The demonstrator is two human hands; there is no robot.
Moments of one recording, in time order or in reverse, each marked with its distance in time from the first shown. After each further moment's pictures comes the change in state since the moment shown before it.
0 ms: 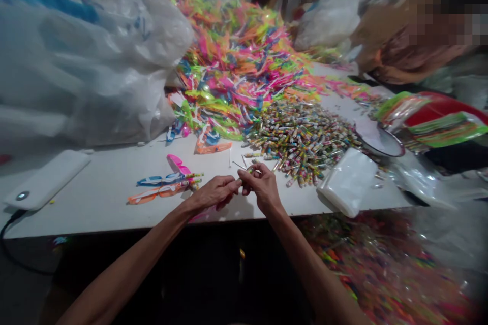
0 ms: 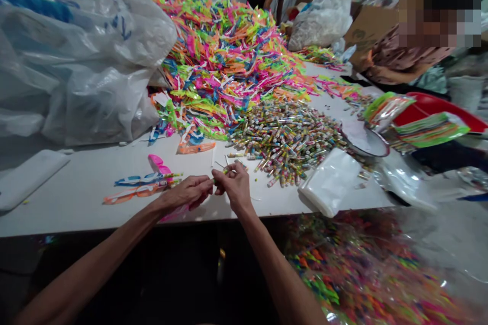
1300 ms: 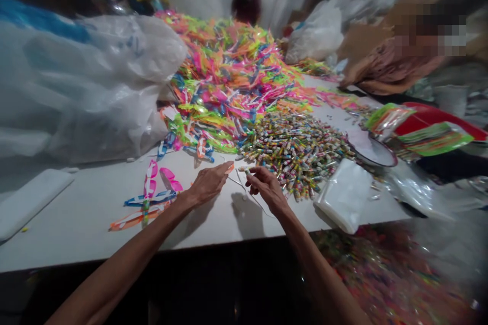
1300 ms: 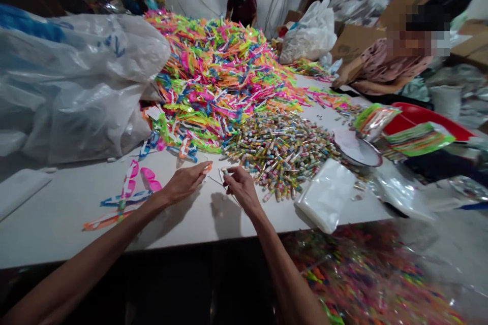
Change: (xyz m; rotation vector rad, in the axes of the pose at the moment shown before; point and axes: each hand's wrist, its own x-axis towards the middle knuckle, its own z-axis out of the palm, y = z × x) left_hand 0.058 0.001 -0.037 1.003 0.330 0.222; right_hand 0.044 -0.006 -0.047 -0.398 -0.127 -0.081
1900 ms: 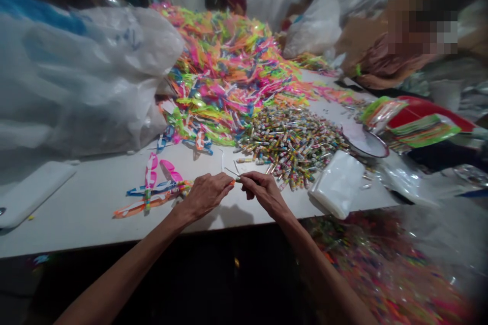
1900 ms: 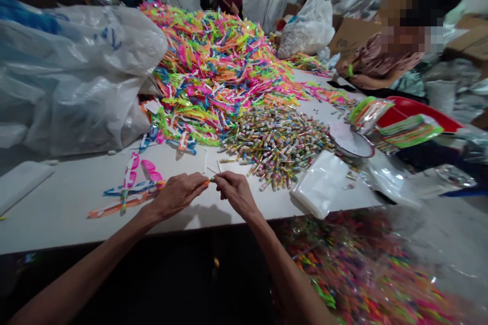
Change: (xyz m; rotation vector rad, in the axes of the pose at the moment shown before) left_hand -0.046 0.042 -0.014 0.180 -0.066 0.085; right_hand -0.042 -0.027 0.010 0.003 -0.097 -0.039
